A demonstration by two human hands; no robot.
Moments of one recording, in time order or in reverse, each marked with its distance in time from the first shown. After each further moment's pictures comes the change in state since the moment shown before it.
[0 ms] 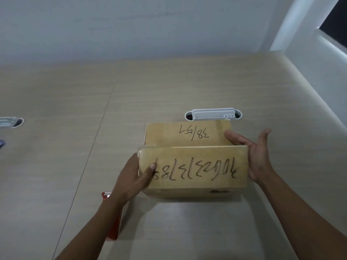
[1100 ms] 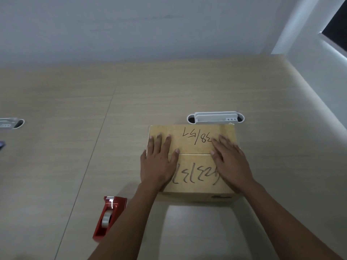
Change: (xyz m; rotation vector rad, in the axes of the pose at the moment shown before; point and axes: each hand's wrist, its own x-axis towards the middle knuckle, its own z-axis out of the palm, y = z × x) left_hand 0.054 0.038 0.055 0.531 -0.024 -0.127; right_hand 0.006 0.033 0.043 -1.489 0.182 -0.427
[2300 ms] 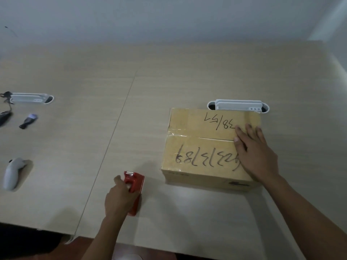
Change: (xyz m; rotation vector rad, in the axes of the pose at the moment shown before) left_hand -0.143 -0.156 0.001 -0.121 -0.105 -0.737; right_hand -0.006 -0.008 0.000 -0.075 -0.040 0.105
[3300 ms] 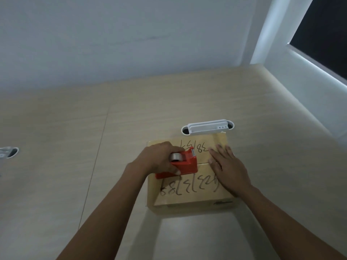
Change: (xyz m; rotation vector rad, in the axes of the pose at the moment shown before) left_hand 0.008 0.271 -0.092 0.478 -0.284 1.139; right_hand 0.000 0.004 -0.006 0.034 -0.020 0.004
